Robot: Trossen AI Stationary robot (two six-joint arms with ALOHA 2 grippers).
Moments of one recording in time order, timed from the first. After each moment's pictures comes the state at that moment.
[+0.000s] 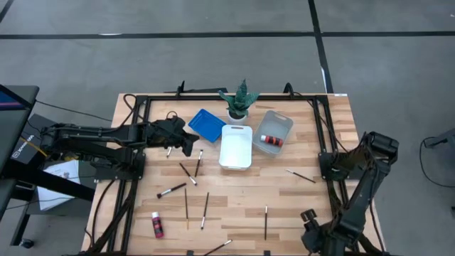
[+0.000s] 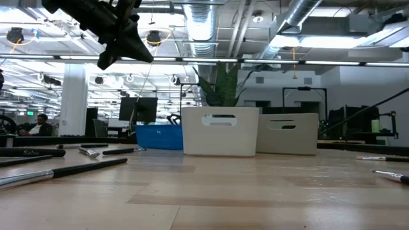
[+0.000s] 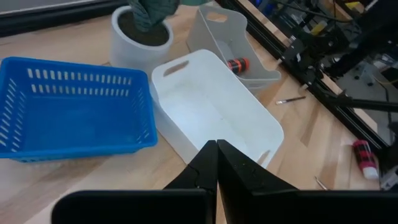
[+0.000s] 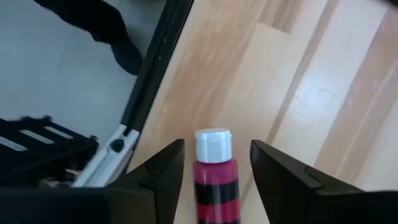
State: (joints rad) left arm 0.08 0.97 0.67 -0.24 -0.26 -0.69; right arm 1.15 1.67 1.08 -0.70 0.16 0.73
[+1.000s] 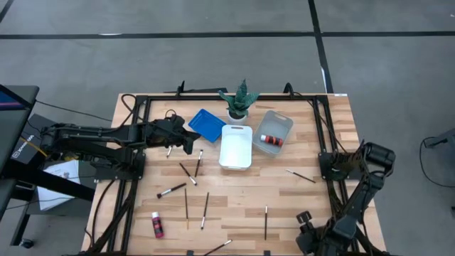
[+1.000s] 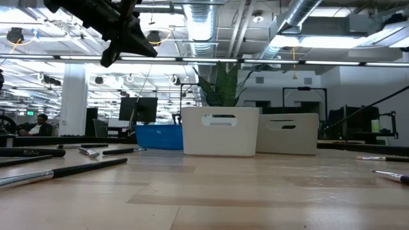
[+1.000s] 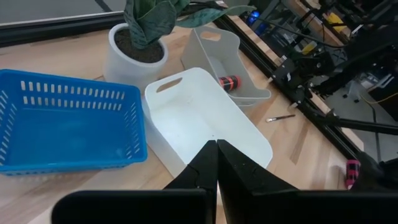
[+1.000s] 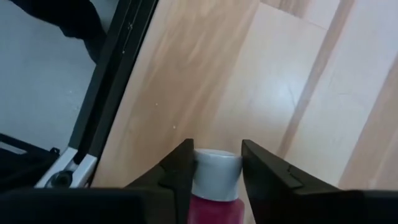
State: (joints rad) left arm 0.07 0.97 0.67 -0.17 -0.28 -0.71; right arm 1.15 1.80 1.04 -0.59 0.21 0.75
